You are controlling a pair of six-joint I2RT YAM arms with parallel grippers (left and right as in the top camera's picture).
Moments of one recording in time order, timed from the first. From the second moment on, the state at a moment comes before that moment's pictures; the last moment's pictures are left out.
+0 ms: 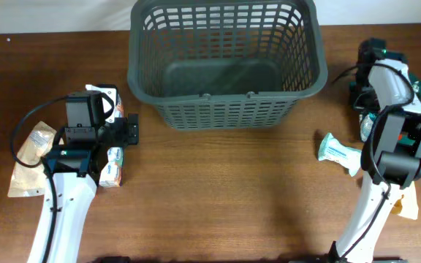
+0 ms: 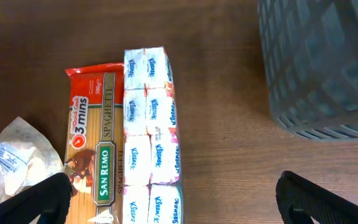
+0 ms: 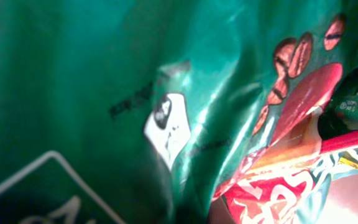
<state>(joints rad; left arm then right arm) 0.00 1.25 1.03 -0.63 -0.10 0.06 -0.24 2.34 1.91 -1.09 0.45 0.13</state>
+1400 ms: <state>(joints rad) 0.00 1.25 1.03 -0.63 -0.10 0.07 0.43 2.20 2.73 -1.46 0.12 -0.13</state>
